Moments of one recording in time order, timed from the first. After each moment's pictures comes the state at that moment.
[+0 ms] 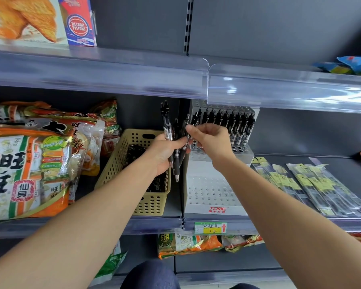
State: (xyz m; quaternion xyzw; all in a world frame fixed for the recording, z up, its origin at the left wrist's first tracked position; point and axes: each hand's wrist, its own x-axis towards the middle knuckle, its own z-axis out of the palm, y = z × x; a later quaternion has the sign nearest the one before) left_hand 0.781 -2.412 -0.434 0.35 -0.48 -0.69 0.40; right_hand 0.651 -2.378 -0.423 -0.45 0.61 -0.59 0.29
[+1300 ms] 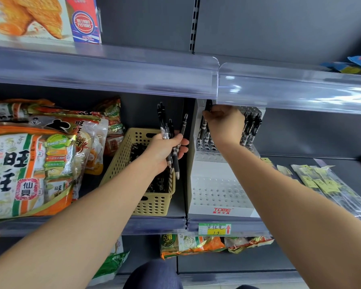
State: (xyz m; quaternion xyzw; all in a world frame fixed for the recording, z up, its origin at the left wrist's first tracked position) left_hand 0.789 -2.431 -0.444 0.38 -0.44 -0.69 0.43; right_hand 0.648 -2.406 -0.401 -0.47 0.69 -0.55 -0.03
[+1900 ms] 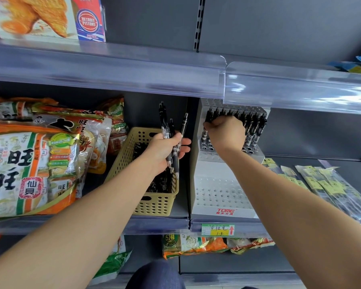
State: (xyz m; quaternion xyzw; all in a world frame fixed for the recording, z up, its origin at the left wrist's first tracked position) left_hand 0.797 -2.429 -0.441 0.38 -0.44 -0.69 0.42; right_hand 0.647 -2.406 -0.415 -0.48 0.78 -0.40 -0.03
